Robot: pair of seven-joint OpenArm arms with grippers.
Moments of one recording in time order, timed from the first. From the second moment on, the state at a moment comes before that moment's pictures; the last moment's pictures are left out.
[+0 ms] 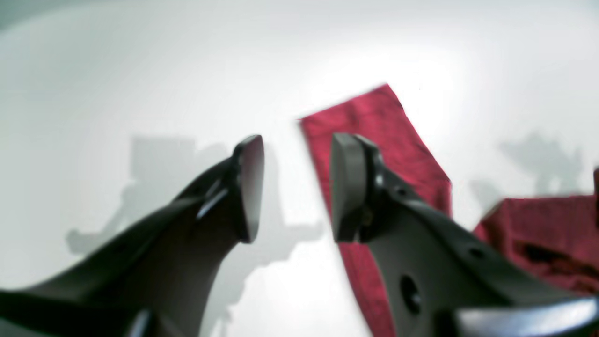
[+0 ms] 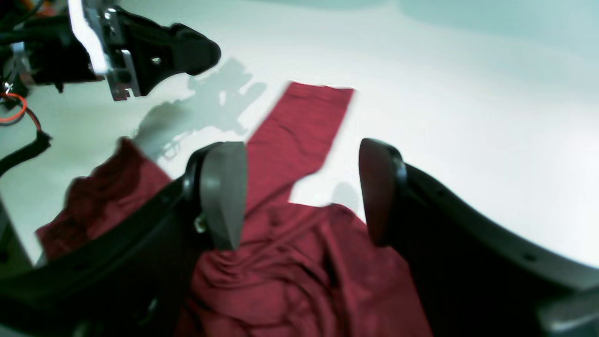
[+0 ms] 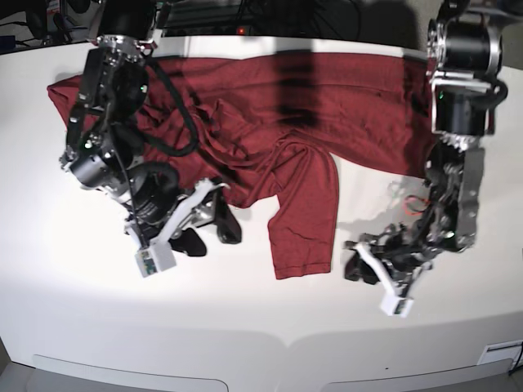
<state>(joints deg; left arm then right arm) -24.7 -8.8 6.6 63.7 -23.5 -24.5 38.3 2.5 -0.1 13.4 107.2 31.7 36.3 -57.9</state>
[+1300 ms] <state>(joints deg) -32.4 -20.9 24.7 37.8 -8.8 -11.0 24.0 -5.4 5.0 32.0 107.9 43.1 36.3 -60.5</state>
